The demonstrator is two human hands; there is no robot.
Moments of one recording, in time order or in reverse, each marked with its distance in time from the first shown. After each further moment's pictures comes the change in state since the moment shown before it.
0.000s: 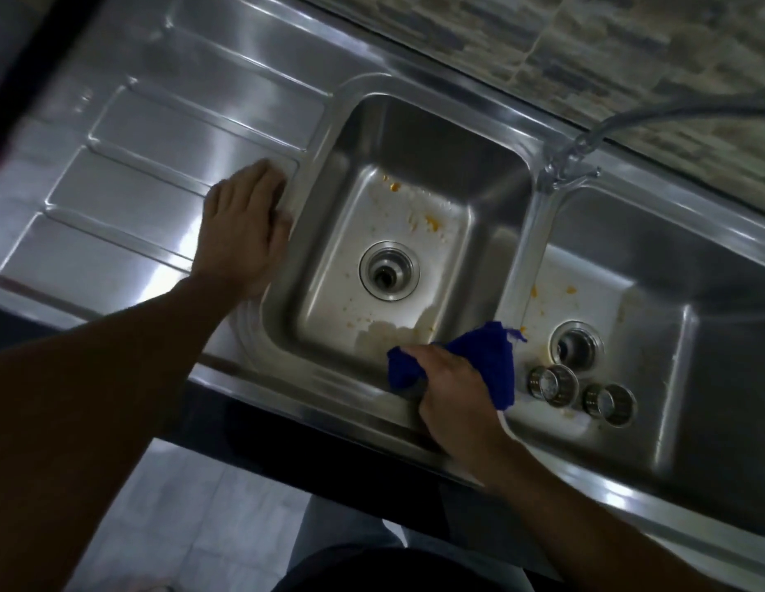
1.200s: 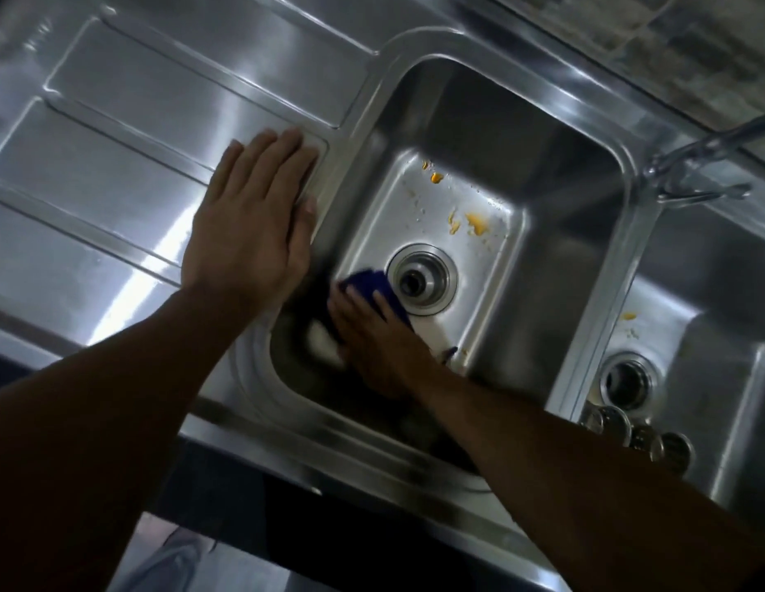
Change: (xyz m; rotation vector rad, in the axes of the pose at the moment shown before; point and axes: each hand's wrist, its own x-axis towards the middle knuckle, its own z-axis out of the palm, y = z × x) left_hand 0.010 -0.005 0.012 0.055 0.034 0.021; right_hand 0.169 0.018 0.129 -0.615 -0.058 -0.661
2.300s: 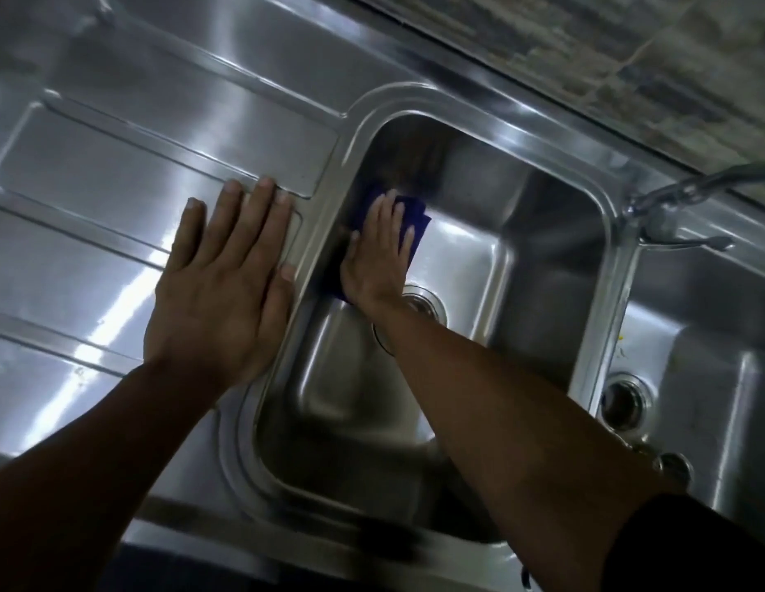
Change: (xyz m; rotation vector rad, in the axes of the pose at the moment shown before) left_hand 0.019 -0.015 0.001 0.119 -0.094 0.091; right_hand 0.146 0.070 -0.046 0.390 0.310 0.839
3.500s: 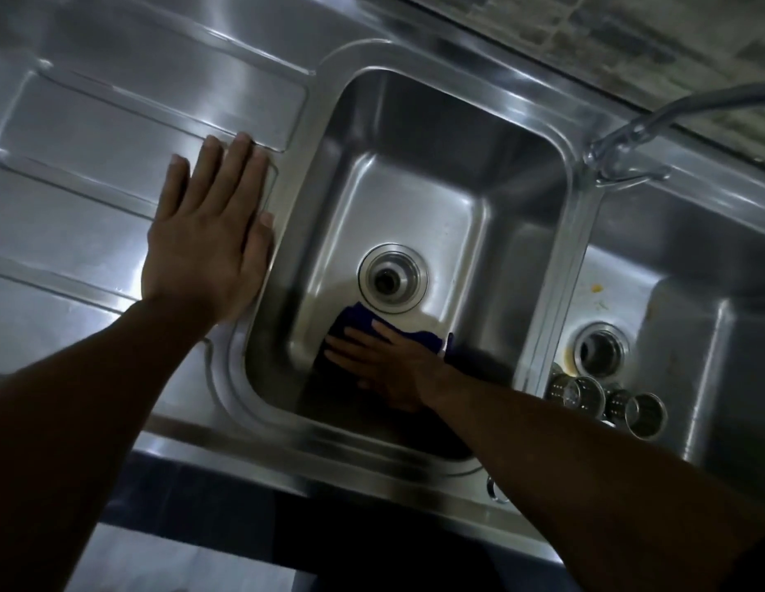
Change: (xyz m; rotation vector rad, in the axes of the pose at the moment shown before) left_hand -0.001 0.003 -0.002 -0.018 -0.015 -0.026; right_hand -0.168 0.102 -0.051 -0.531 -0.657 -0.905
